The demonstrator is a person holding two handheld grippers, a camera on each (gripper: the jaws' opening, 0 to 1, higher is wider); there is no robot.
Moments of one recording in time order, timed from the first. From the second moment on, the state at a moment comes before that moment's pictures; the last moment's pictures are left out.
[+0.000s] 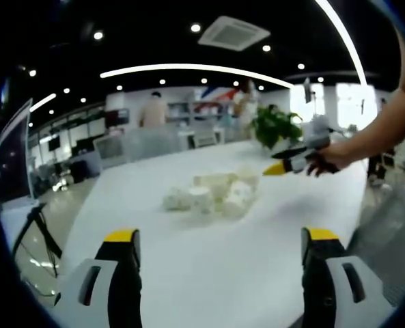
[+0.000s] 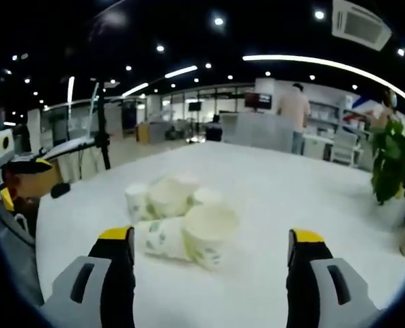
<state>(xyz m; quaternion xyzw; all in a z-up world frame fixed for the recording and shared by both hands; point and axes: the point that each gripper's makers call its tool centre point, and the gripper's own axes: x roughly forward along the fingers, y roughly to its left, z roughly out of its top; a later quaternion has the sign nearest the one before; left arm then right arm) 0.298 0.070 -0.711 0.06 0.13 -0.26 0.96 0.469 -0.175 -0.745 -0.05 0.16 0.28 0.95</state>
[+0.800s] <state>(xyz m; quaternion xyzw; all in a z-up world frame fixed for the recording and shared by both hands) 0.301 0.073 -0.714 0.06 0.14 -0.25 0.96 0.506 -0.160 -0.774 -0.05 0.20 0.28 0.94</state>
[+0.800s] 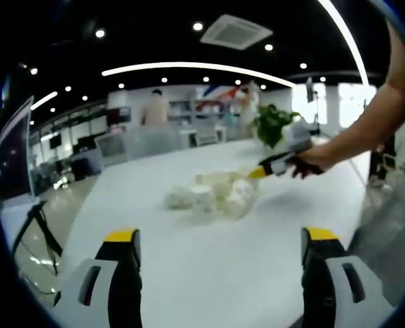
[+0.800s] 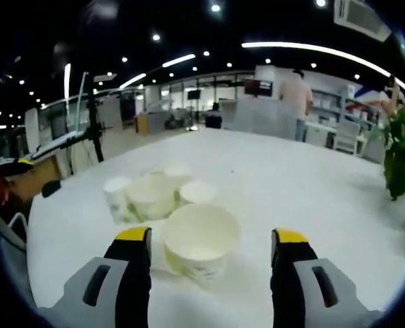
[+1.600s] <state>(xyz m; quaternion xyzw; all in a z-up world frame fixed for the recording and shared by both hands) 0.301 0.075 -0.714 0.05 0.14 -0.25 0.96 0.509 -0.153 -0.777 -0.03 0.23 0.29 0.93</state>
